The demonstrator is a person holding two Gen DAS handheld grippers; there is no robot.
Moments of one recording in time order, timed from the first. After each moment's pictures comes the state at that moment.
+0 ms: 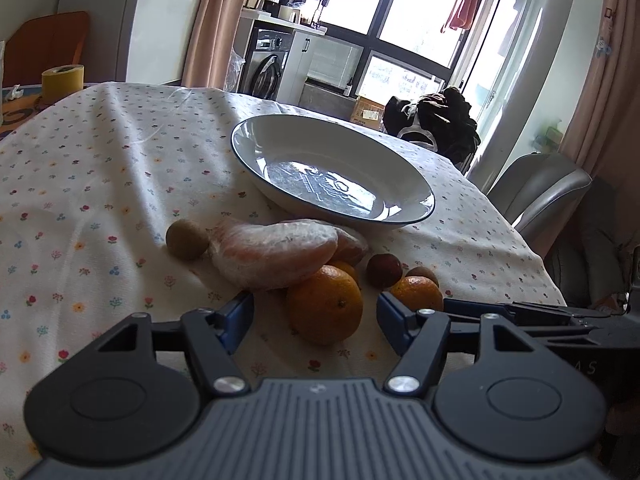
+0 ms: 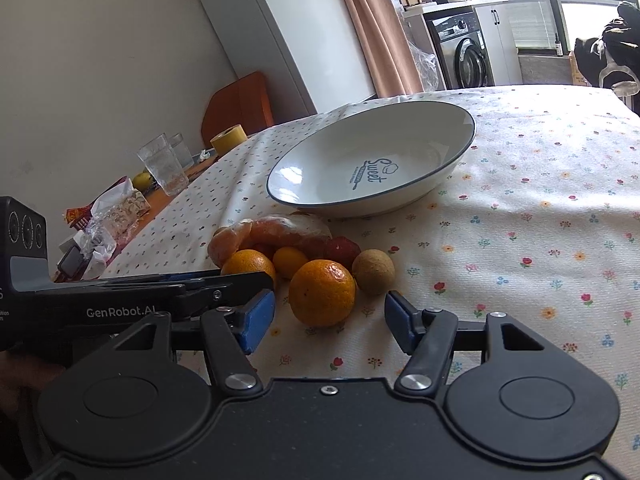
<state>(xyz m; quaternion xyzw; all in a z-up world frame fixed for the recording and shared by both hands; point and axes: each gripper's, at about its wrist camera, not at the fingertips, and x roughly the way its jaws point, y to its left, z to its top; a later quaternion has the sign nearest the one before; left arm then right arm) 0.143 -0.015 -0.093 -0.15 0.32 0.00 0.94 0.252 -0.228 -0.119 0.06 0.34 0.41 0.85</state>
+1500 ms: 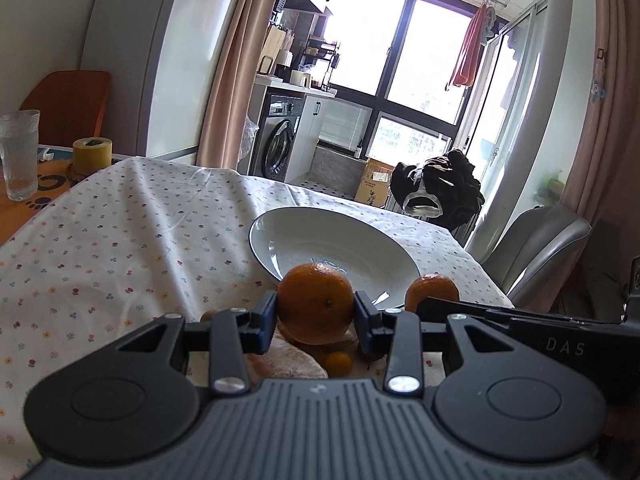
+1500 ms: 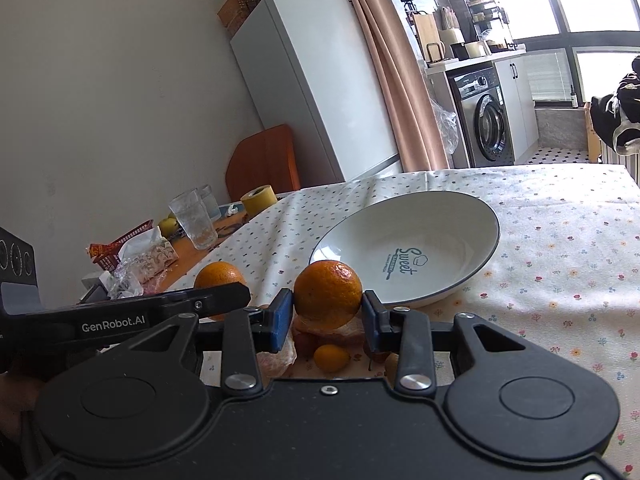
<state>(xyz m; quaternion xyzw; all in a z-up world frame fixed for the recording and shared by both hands) 0.114 -0.014 -0.034 -0.14 0.23 0.04 0.96 0.251 -0.226 -0.063 0.07 0.26 0.43 0.86</state>
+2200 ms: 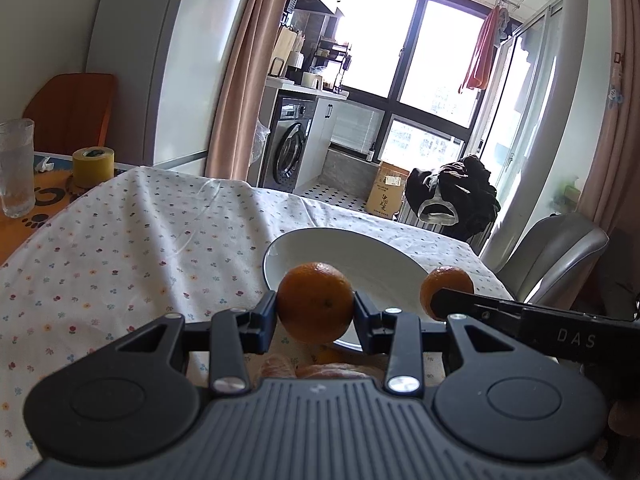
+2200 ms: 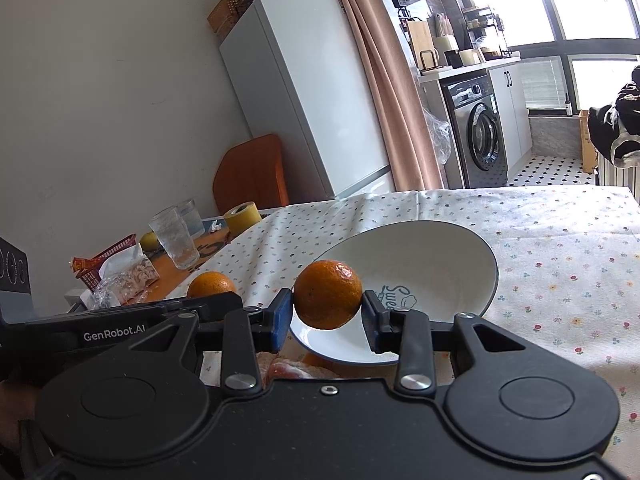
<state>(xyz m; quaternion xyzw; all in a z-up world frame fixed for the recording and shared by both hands) 0.154 0.006 -0.030 -0.14 0.23 0.05 0.96 0.288 -0.208 -0.054 0.07 0.25 0.42 0.87</state>
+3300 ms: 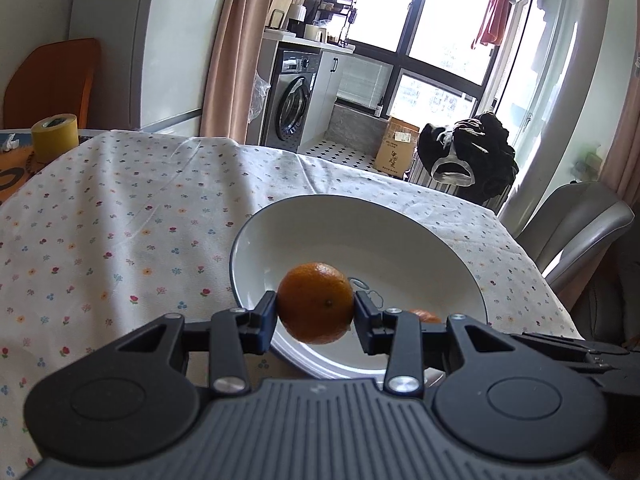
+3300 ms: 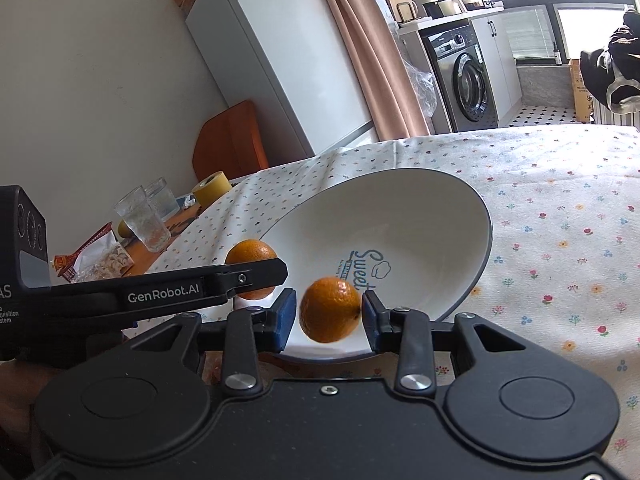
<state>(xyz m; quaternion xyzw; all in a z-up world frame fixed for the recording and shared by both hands) 0.238 0.002 -0.060 -0.13 0.30 0.06 0.94 0.332 -0.196 -0.093 0.08 0.32 0.40 0.86</state>
